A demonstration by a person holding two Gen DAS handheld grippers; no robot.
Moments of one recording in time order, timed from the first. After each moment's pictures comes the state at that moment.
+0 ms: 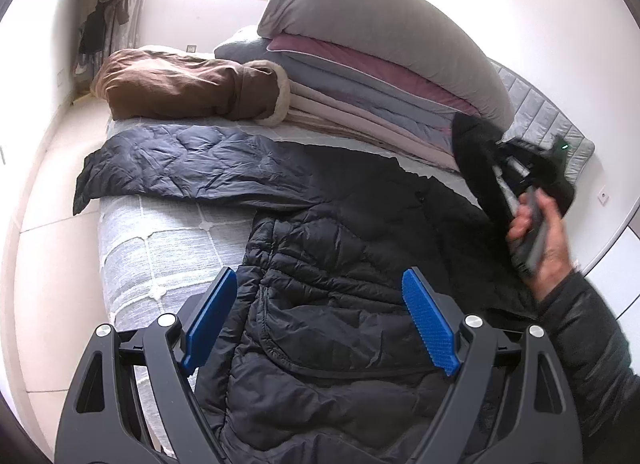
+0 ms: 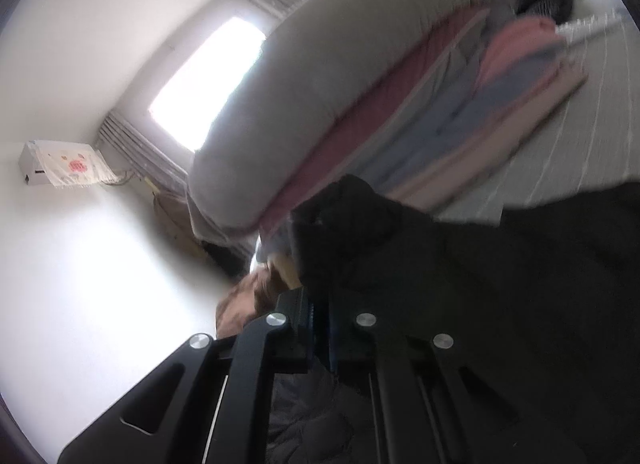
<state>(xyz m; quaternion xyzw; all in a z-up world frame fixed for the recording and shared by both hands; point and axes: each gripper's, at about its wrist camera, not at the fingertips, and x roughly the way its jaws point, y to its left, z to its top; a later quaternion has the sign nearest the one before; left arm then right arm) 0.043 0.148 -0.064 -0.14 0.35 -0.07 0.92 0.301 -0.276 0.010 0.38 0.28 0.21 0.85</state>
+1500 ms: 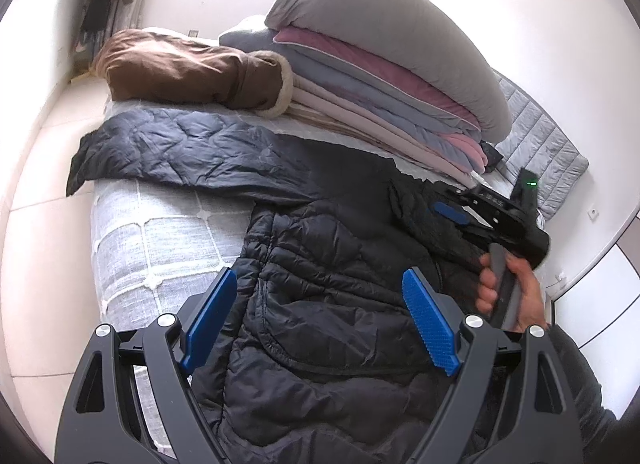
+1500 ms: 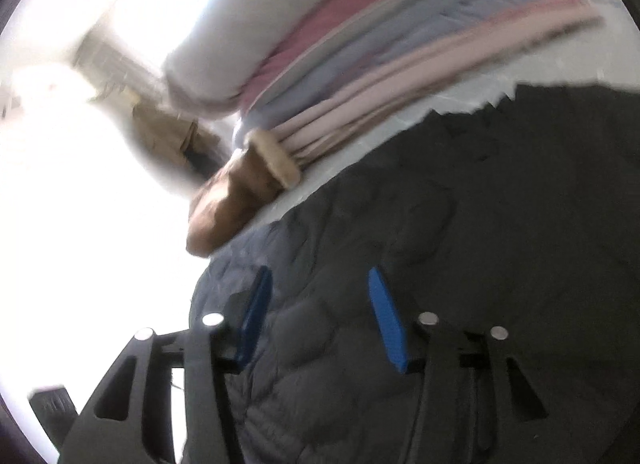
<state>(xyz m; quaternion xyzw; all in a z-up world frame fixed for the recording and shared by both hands) 0.046 0.162 -0.068 -0.18 0.36 -0.08 0.91 0.250 -0.207 -0.032 0.26 0.41 0.25 0.84</state>
